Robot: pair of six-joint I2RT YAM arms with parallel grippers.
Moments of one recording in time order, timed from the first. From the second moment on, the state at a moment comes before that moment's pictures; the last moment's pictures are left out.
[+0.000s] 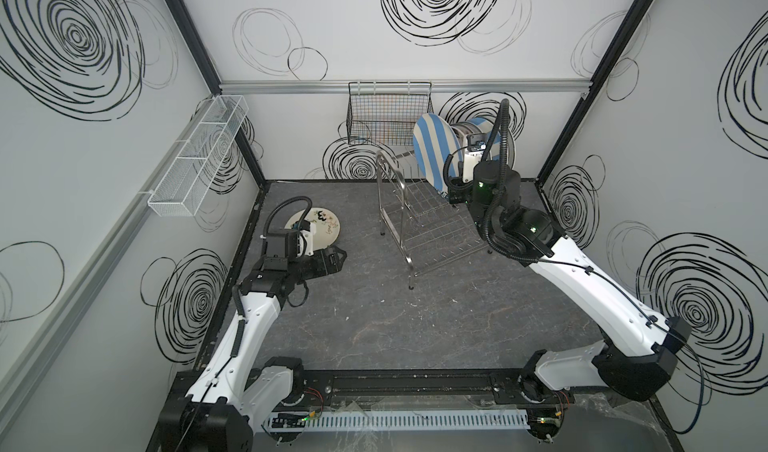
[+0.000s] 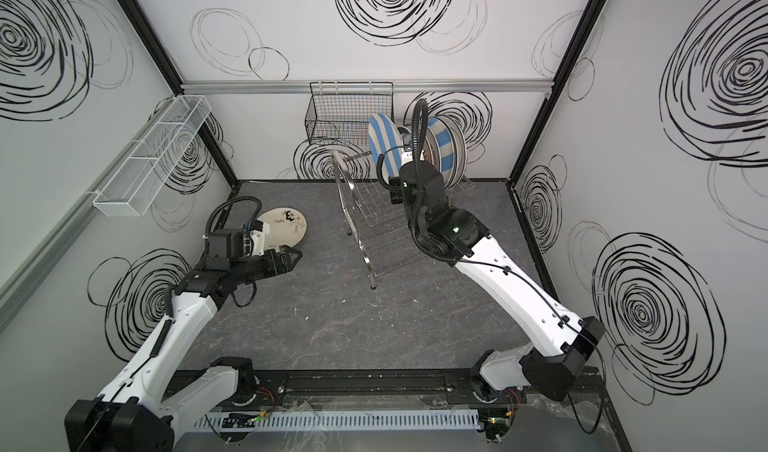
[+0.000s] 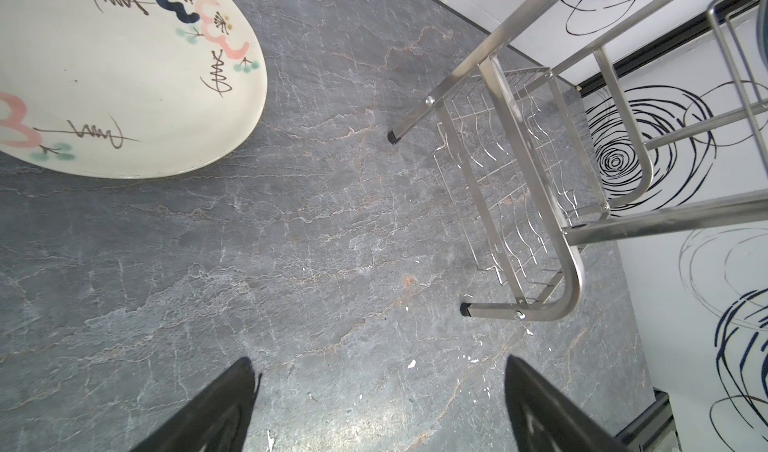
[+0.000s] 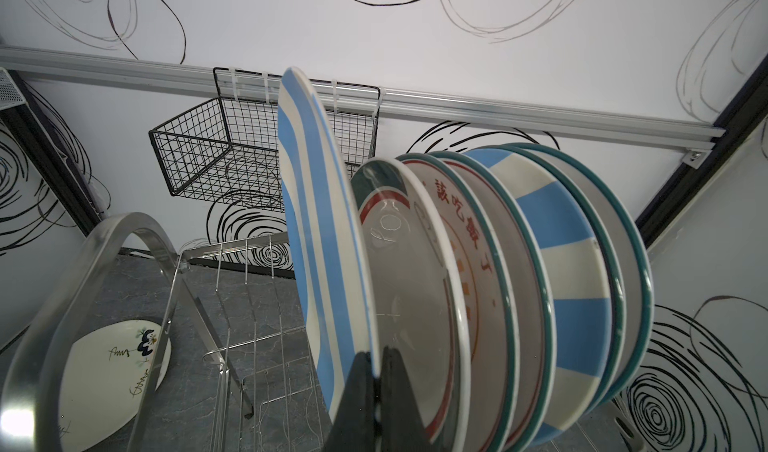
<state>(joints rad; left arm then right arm) -0.02 1.00 0.78 -0.55 0.43 -0.35 0.72 1.38 1.60 -0.42 0.63 0.07</state>
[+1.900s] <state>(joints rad) 0.00 1.18 0.96 -0.55 0.31 -0.32 0.93 1.24 1.69 -0.58 0.66 0.11</state>
